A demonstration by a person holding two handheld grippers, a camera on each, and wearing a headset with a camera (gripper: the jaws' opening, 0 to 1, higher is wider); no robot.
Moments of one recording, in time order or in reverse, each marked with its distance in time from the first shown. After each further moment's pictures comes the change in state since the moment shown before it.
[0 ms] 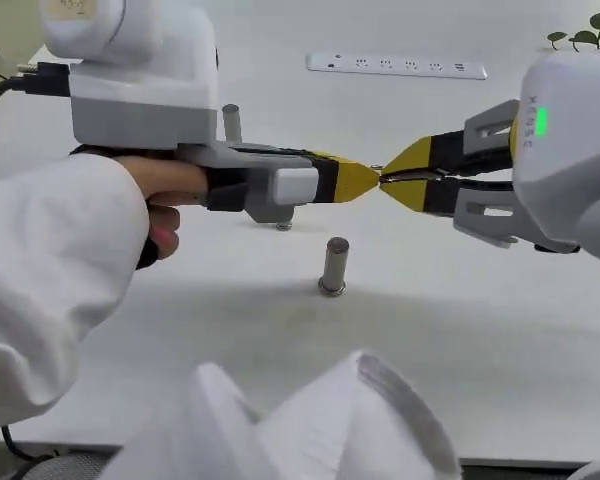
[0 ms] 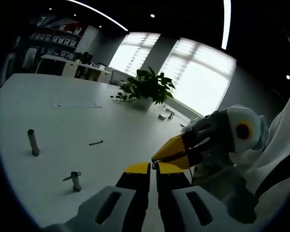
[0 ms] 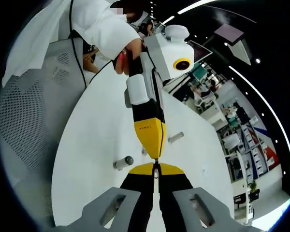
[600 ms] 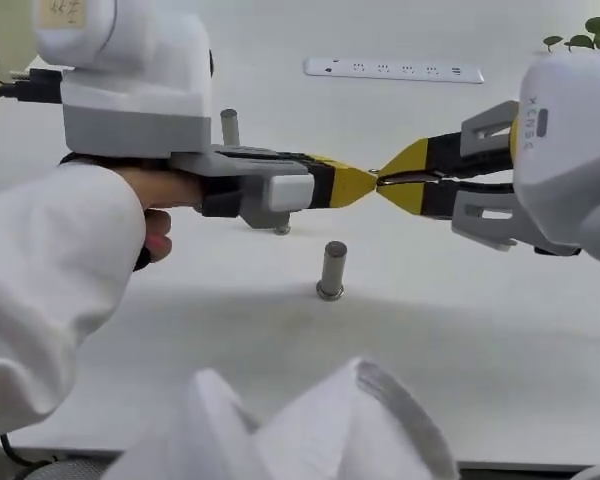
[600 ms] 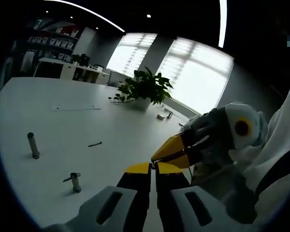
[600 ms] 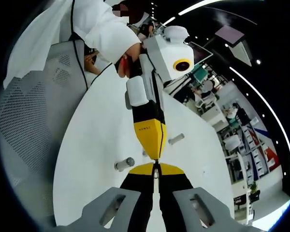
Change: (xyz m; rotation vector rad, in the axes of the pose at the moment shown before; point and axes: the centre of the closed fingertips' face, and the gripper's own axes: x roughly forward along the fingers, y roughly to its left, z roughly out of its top) left arm 0.001 -0.004 -0.002 0.013 0.007 -0.008; right arm -0.003 0.003 0.003 -0.003 -0.008 0.010
